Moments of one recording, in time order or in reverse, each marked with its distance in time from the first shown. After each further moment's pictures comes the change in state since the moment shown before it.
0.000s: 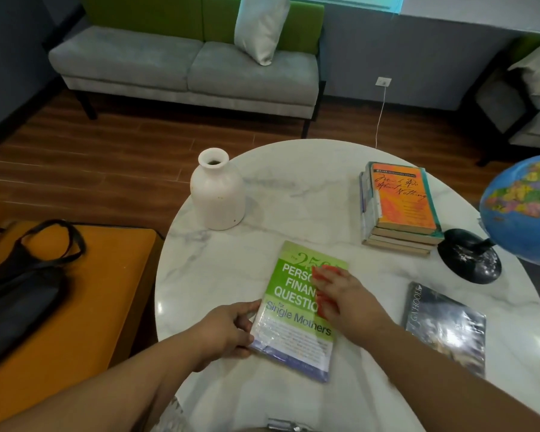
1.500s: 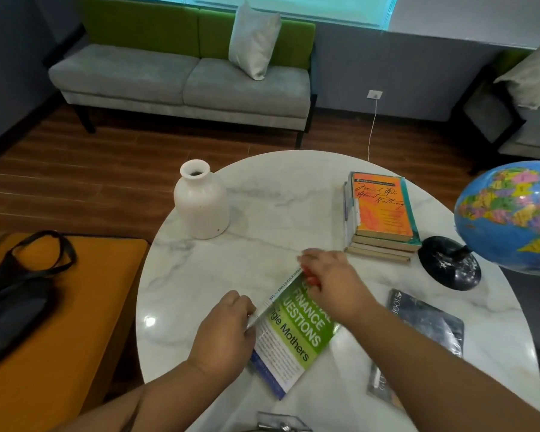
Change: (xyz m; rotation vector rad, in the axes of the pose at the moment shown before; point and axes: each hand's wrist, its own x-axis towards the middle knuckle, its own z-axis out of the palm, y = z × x) left_hand -0.014 0.027 0.059 0.763 0.586 0.432; right_hand 0.016 -0.015 -0.052 -0.072 0.010 0.081
